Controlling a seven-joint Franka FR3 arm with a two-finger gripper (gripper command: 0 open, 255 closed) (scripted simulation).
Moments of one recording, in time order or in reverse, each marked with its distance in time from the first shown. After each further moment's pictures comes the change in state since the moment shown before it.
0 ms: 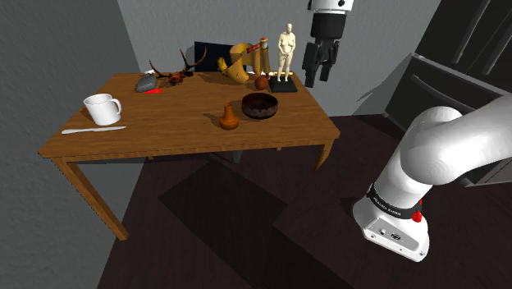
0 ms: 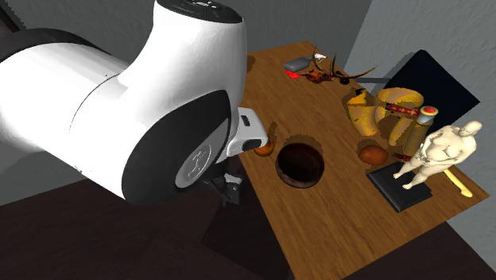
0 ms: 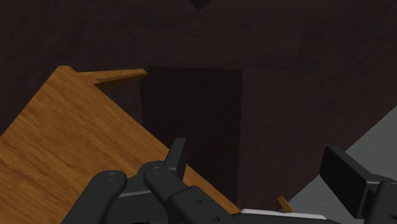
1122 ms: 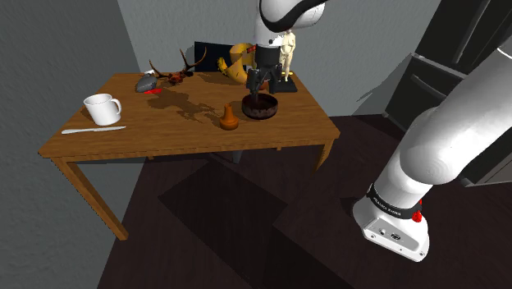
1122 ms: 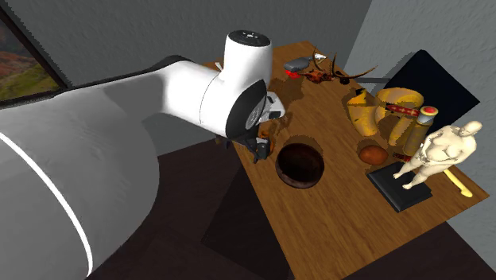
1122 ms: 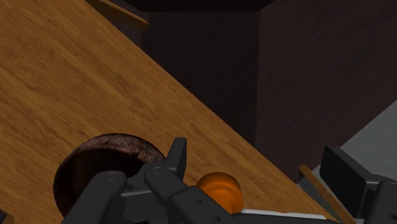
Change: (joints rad) arm -0.011 0.517 0.061 0.159 -0.031 0.437 0.053
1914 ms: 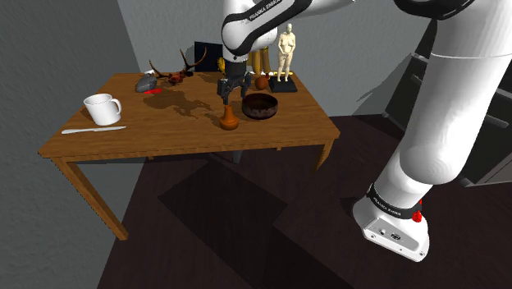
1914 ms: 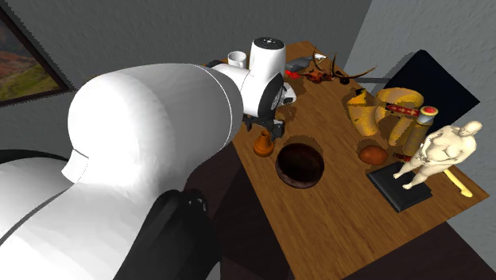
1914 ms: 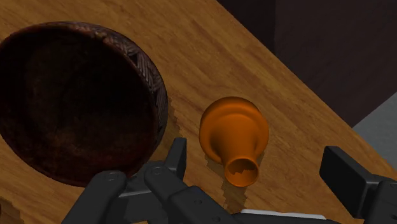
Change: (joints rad) arm 0.002 0.445 0.006 0.344 -0.086 0.160 0.073
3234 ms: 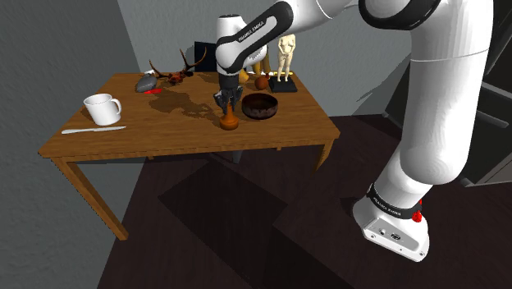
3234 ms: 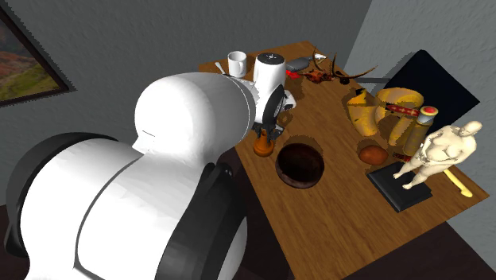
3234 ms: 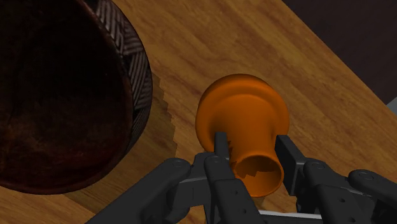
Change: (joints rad) arm 0.010 0.160 -0.007 0.084 -0.026 0.090 0.022
